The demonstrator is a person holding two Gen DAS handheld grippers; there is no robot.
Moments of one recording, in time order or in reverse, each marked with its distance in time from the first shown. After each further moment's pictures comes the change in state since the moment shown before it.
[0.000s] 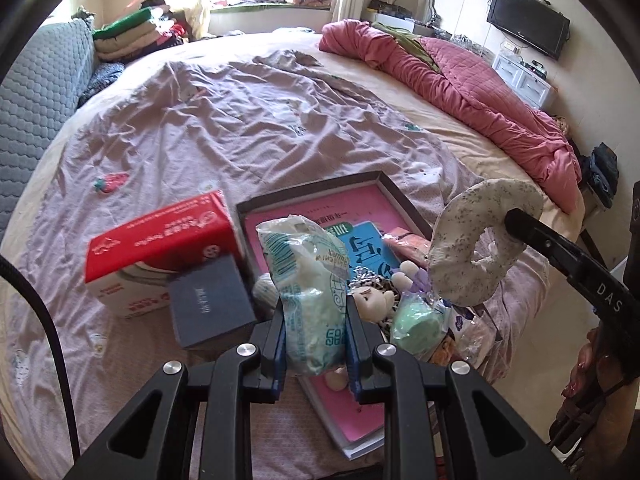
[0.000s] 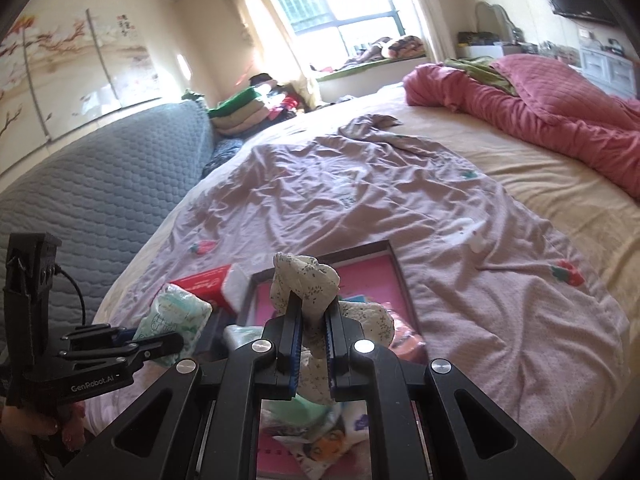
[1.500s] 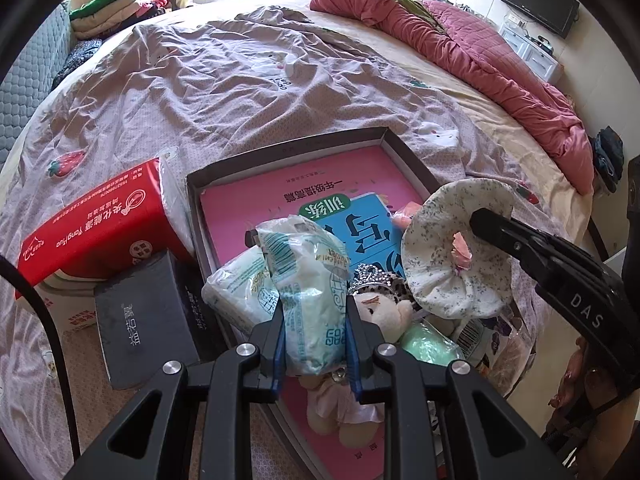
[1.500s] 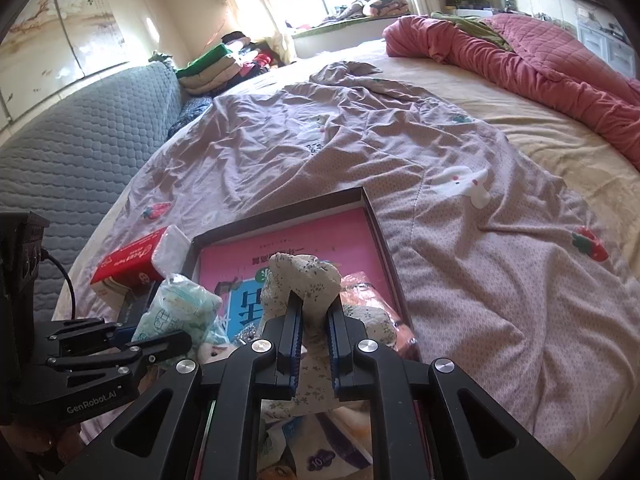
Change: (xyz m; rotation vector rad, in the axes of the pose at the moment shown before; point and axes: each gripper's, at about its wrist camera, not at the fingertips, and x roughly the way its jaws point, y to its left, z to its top) left arm 0.088 -0.006 0.009 0.004 0.121 -0.016; right arm 0.091 -0.022 -0.013 -0.009 0.168 -0.088
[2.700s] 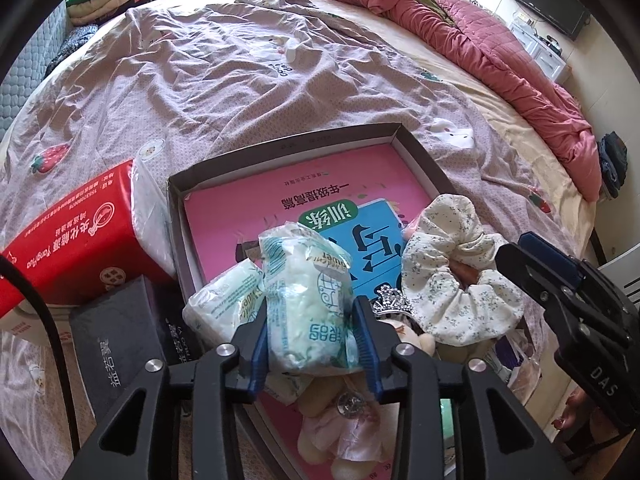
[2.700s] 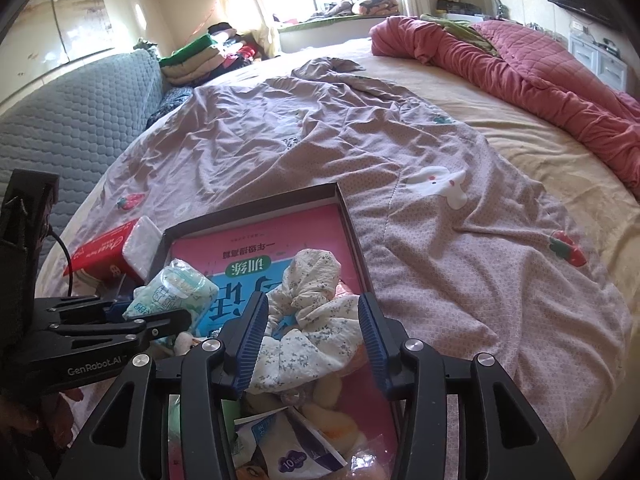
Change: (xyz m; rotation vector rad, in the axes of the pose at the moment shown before) left arm 0.029 0.003 0.020 -0.019 0.049 -0.010; right arm 0.001 -0.002 -0.002 -0.020 0.010 -0.091
